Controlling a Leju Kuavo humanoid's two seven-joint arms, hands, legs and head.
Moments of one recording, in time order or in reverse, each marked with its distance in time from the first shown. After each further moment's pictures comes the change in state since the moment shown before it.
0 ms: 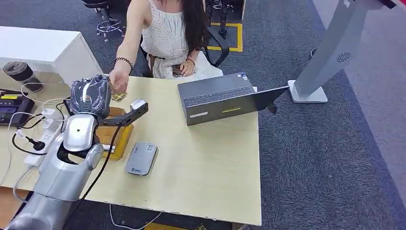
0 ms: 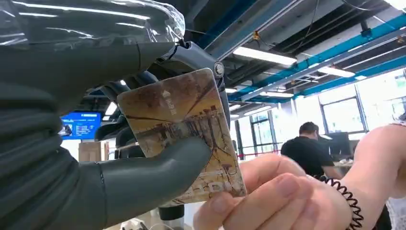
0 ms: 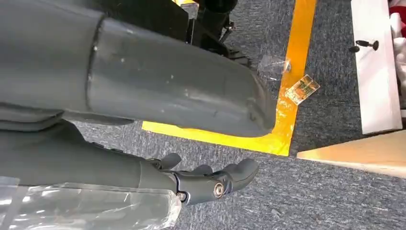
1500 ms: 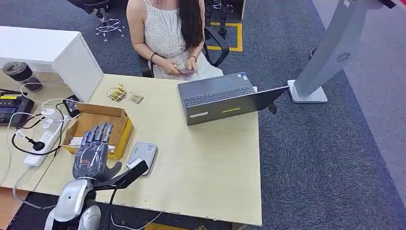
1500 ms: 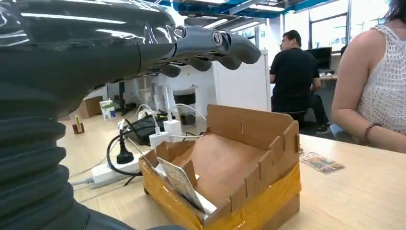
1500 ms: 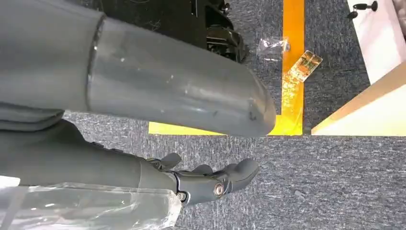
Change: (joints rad) left arm 0.565 -0.290 0.321 -0.329 0.031 -0.024 -0.302; right arm 0.039 -0.013 -0.094 -0.003 -0.049 -0.034 -0.045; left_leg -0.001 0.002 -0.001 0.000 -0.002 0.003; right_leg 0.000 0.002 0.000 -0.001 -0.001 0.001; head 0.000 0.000
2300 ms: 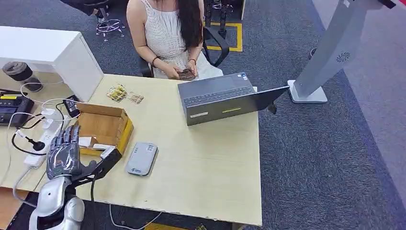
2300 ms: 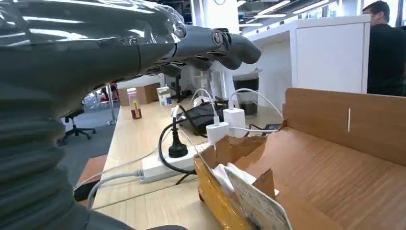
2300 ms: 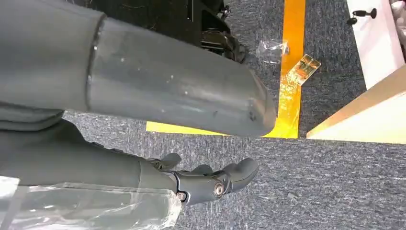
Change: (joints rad) left arm -0.073 -0.020 0.257 0.131 -0.030 0.050 -0.003; right arm -0.020 0.000 0.000 0.000 0.038 0.011 0.018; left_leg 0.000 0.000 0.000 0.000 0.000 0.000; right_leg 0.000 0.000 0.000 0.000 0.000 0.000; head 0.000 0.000
